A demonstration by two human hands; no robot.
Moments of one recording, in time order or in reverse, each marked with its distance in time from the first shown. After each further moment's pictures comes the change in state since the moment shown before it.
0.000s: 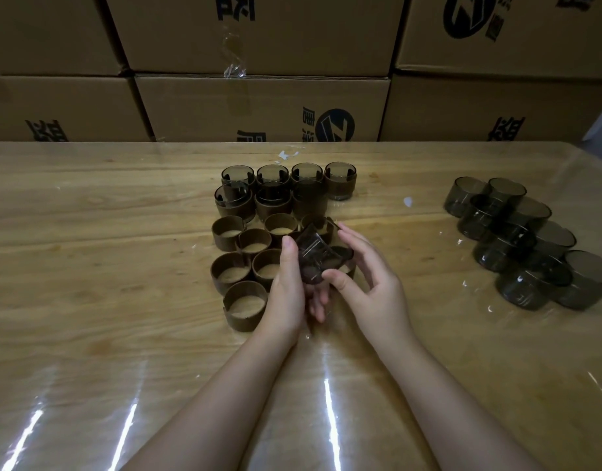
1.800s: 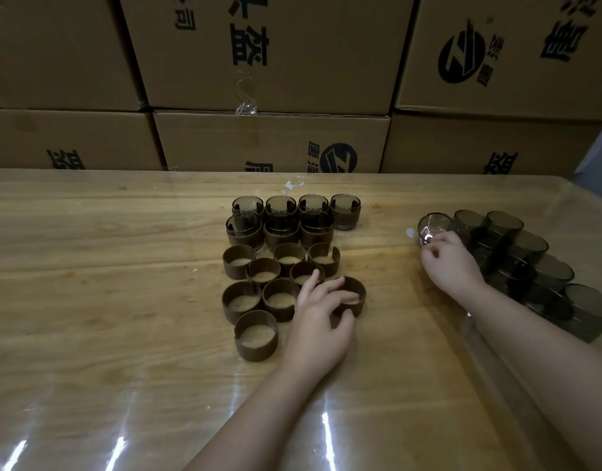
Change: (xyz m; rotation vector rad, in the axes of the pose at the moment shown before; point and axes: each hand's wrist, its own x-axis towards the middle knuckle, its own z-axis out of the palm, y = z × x) left_hand -0.004 -0.003 0.007 0.703 -0.007 0.315; right_hand 0.102 0.063 -0.113 -0.910 0.009 0.423
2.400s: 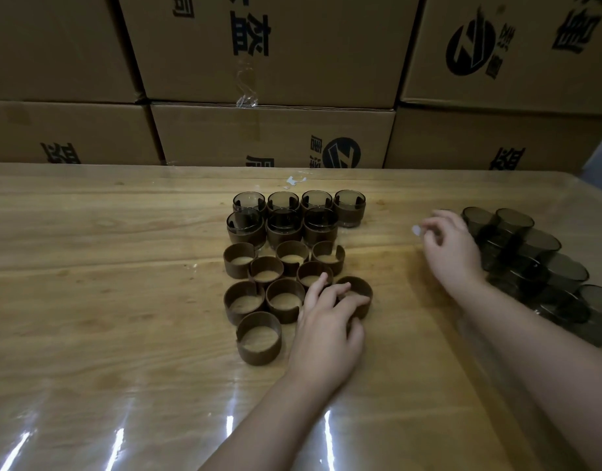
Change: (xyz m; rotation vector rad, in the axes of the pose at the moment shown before) left_hand -0.005 0.003 0.003 0.202 -0.038 0.021; right_hand 0.005 -0.014 0.009 0.209 0.216 -0.101
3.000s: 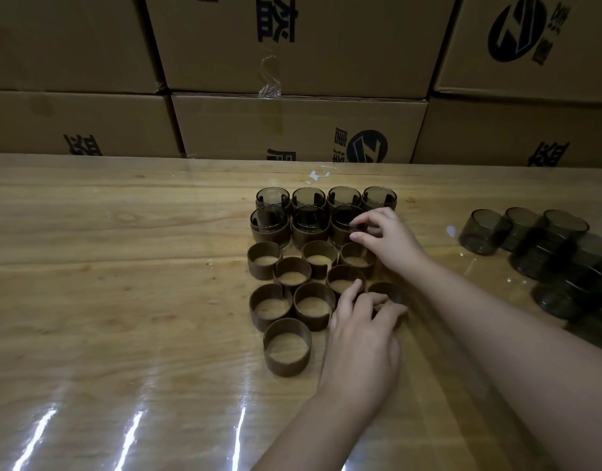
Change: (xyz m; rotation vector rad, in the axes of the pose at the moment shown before) left_hand 0.002 -0.012 0.020 0.084 0.104 0.070; right_hand 0.002 -0.093 0.073 0.215 -0.463 -0.119
